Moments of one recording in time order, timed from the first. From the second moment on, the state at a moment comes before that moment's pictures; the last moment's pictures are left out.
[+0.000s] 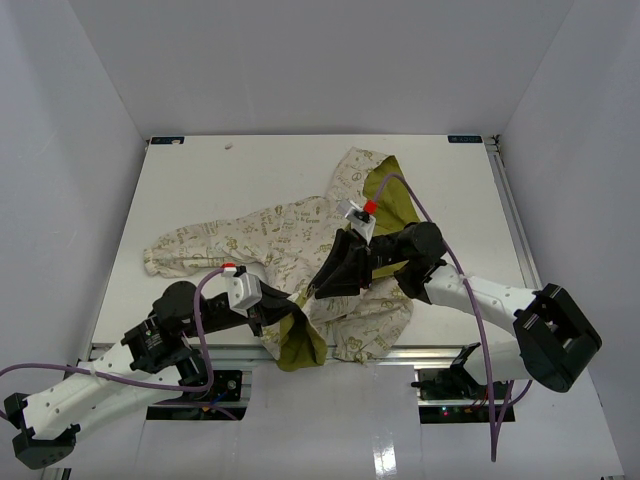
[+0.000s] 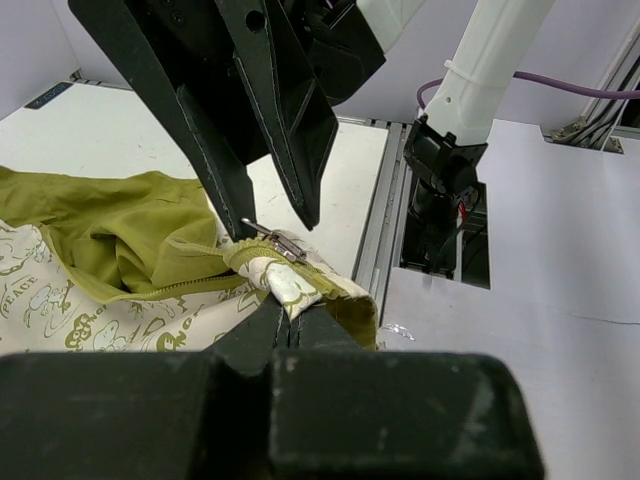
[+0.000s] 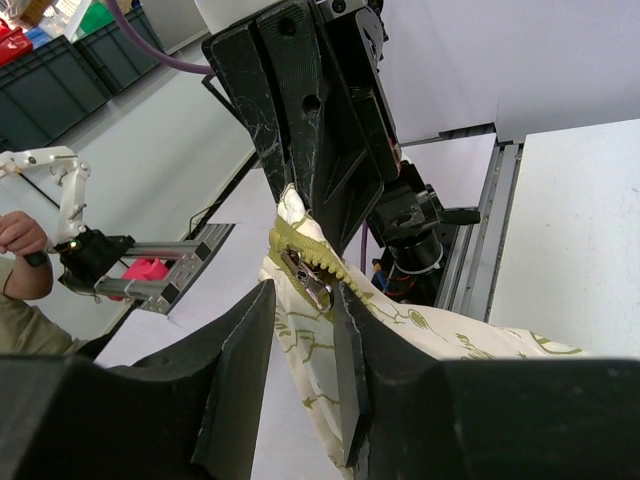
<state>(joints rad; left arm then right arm) -1.01 0.46 0.58 -0.06 0.31 -0.02 0.79 1.33 0.71 1.13 -1.17 0.87</state>
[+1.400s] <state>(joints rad) -1.01 0.47 0.58 -0.08 0.24 -0.01 0.83 1.10 0.73 0.49 -0.81 0.39</state>
